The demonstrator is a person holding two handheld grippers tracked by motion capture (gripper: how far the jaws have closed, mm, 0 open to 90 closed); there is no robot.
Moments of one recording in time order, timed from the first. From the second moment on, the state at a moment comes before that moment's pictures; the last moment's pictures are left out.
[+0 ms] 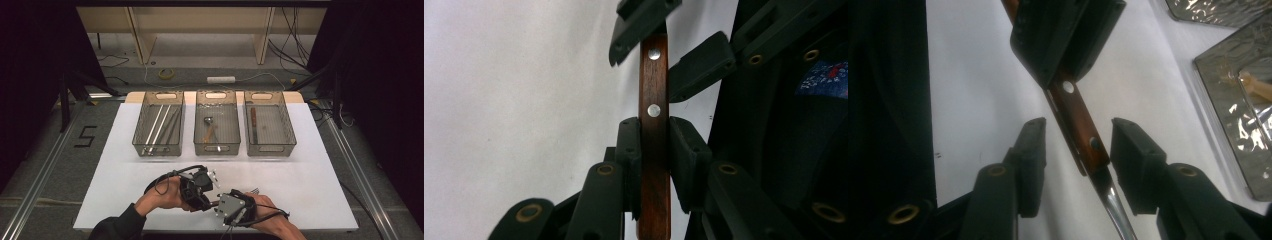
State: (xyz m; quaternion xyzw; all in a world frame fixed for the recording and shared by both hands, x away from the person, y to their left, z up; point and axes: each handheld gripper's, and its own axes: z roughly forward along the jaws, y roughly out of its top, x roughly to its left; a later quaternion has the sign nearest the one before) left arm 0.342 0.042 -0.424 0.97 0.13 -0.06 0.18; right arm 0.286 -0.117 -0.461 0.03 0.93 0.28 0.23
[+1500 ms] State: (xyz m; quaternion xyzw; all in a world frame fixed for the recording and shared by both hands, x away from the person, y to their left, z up) left arm 0.354 0.072 -0.401 0.91 0.21 0.03 0.36; right arm 0.291 -0.139 -0.452 0.01 0.92 0.25 0.29
